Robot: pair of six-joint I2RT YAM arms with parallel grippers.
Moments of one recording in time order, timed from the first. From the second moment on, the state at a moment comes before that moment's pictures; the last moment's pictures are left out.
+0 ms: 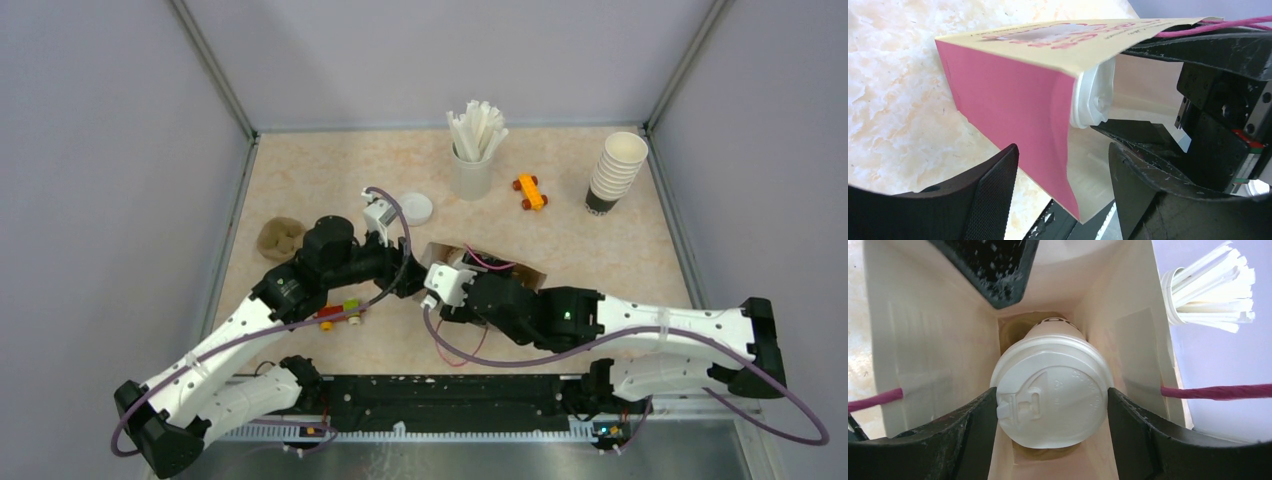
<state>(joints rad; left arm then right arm) -0.71 0.89 0.87 -0.36 0.38 -0.45 1.37 1.12 1.00 -0.50 0.63 -0.37</state>
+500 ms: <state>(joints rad) -0.71 0.91 0.87 -0.33 0.40 -0.44 1.37 1.04 0.99 -0.60 0.56 -0.31</state>
